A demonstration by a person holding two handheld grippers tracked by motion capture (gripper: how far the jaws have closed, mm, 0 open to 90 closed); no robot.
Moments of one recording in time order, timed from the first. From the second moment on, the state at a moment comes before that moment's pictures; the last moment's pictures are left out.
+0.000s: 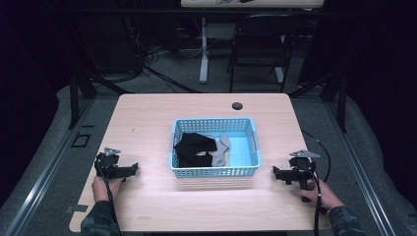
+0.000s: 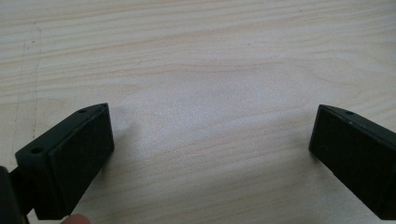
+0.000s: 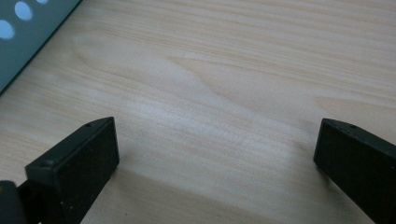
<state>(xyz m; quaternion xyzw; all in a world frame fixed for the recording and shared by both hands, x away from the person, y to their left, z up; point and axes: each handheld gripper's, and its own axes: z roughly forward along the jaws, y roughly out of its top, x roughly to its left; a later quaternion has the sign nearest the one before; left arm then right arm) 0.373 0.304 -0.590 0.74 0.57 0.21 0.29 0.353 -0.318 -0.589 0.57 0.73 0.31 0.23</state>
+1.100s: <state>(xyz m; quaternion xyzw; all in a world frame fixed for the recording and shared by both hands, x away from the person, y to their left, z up) 0.374 0.303 -0.587 0.75 0.57 0.20 0.28 0.353 -0.318 -0.589 0.57 0.73 0.31 0.23</state>
